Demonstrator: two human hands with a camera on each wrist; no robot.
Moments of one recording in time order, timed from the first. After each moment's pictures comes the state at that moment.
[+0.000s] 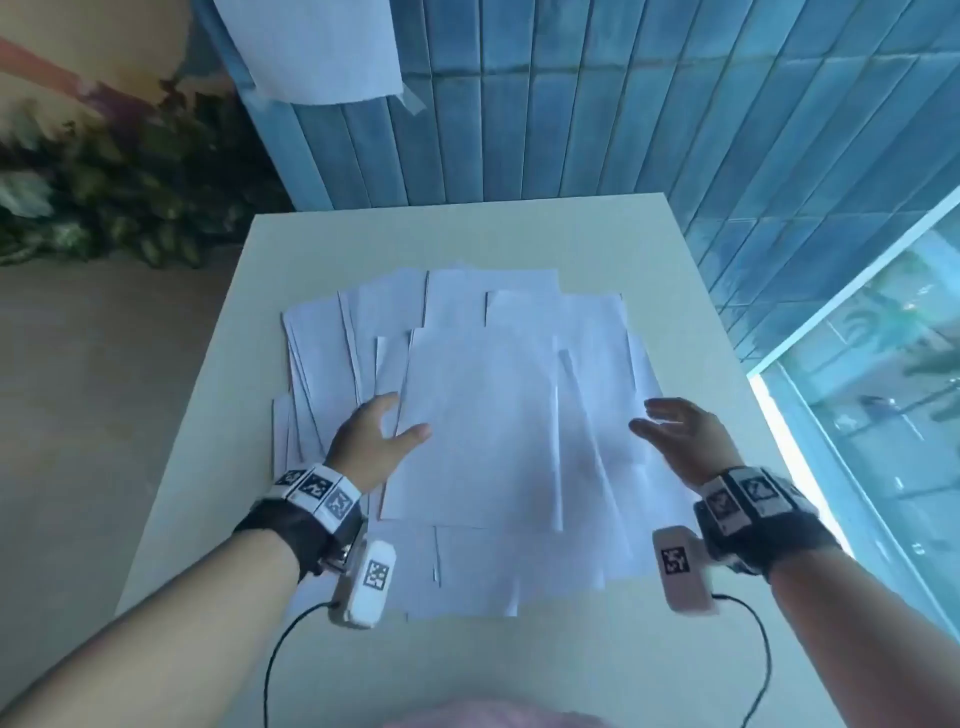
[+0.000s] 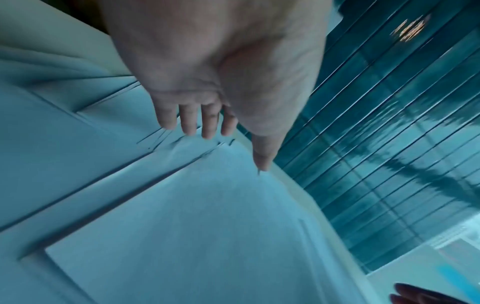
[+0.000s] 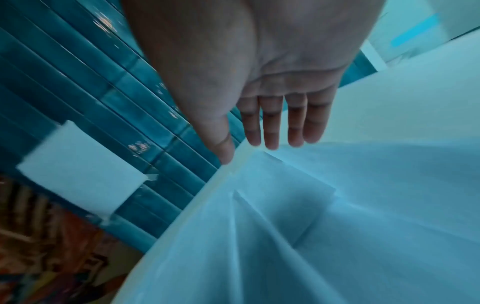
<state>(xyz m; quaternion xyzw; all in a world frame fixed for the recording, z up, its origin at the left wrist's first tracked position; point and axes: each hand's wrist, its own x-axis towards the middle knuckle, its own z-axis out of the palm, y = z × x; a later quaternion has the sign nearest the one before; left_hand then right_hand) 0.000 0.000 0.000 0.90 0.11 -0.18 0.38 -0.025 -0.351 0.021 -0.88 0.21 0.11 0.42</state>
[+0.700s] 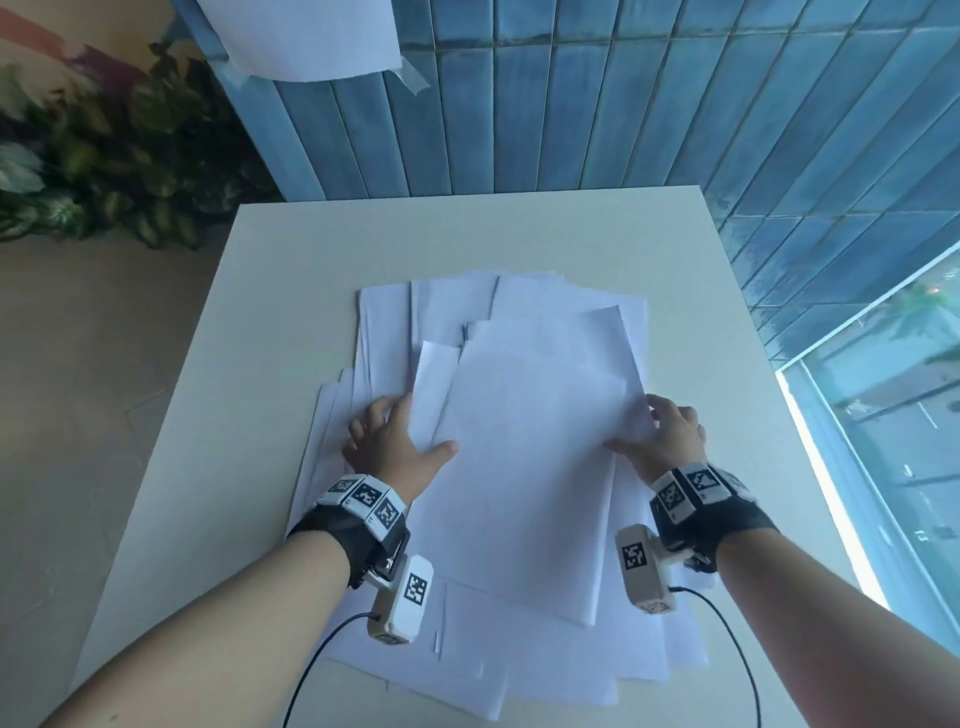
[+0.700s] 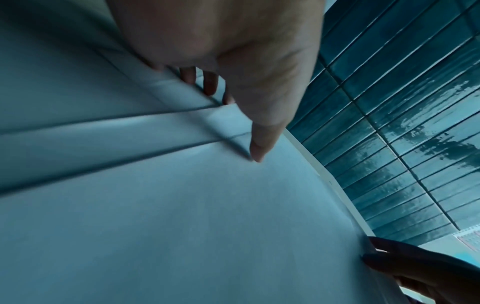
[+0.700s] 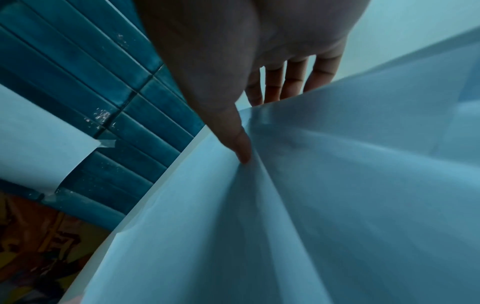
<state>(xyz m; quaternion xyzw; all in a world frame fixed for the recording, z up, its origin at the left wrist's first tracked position) 0.048 -0.038 -0.037 0.96 0.16 -0.13 0.20 0.052 -0.330 -0.033 -0.90 0.27 0.14 0.32</state>
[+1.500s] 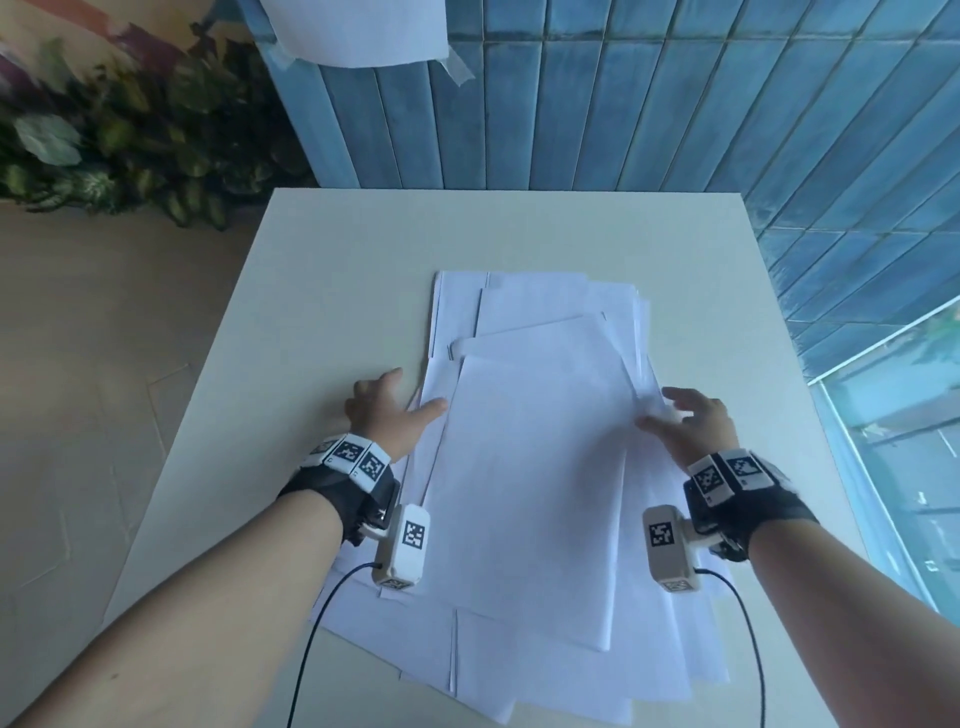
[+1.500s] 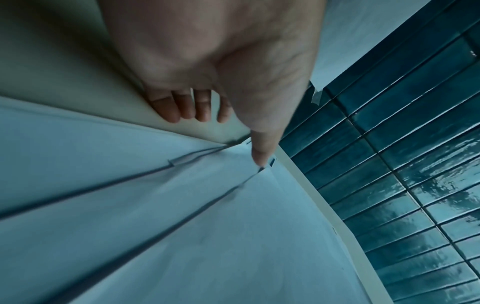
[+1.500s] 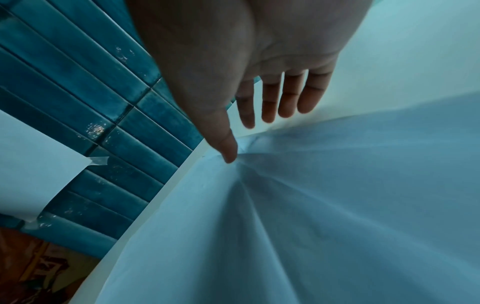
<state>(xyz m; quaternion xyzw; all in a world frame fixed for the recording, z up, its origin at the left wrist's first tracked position) 0.078 -0.001 -0.032 0.89 0.24 -0.15 0.35 0.079 -0.335 -0.032 -0.88 0.27 0.13 0.37</state>
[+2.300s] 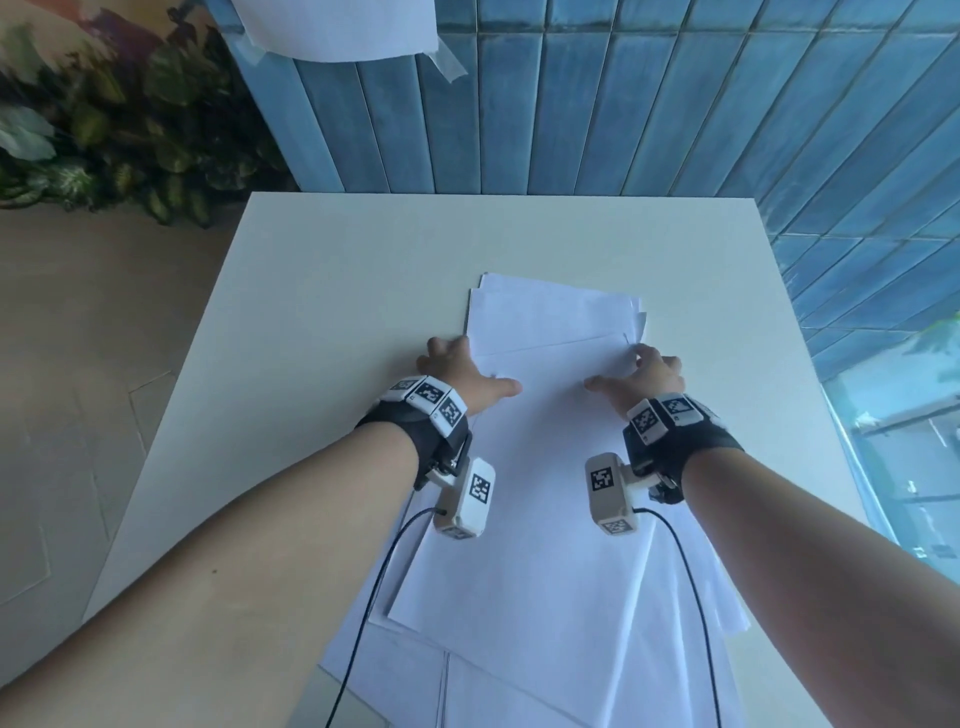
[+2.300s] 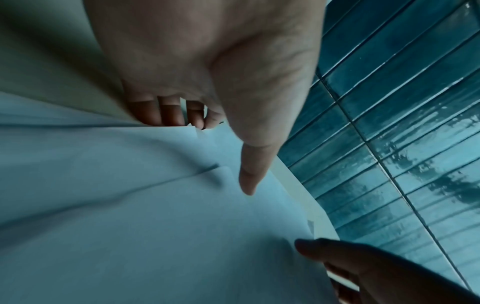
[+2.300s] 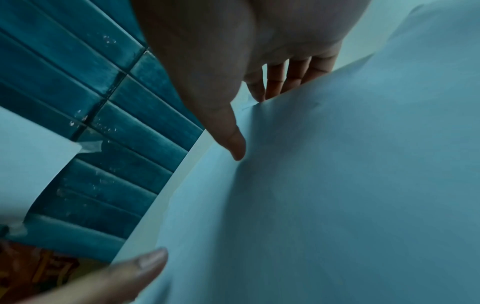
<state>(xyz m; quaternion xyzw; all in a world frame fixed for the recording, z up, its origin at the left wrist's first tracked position) 0.172 -0.069 -0.023 0.92 0.15 -0.24 0.26 0.173 -0.285 -0.036 -0.89 0.27 0.15 0.33</state>
